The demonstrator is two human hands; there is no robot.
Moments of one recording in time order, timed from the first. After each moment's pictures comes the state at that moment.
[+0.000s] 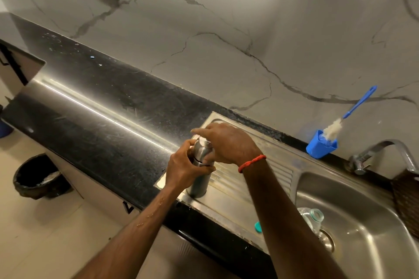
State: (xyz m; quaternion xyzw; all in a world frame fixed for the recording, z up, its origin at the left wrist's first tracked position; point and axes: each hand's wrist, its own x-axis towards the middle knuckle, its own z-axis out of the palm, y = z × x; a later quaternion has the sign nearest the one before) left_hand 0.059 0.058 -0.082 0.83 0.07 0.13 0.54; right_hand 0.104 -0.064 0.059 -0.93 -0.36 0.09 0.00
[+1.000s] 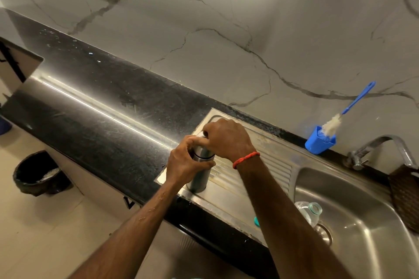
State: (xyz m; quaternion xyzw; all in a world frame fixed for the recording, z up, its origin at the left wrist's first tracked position) left_hand 0.056 0.058 -0.079 0.82 0.06 0.14 0.55; right_hand 0.105 -0.059 0.043 -0.96 -0.29 -0.02 -0.01
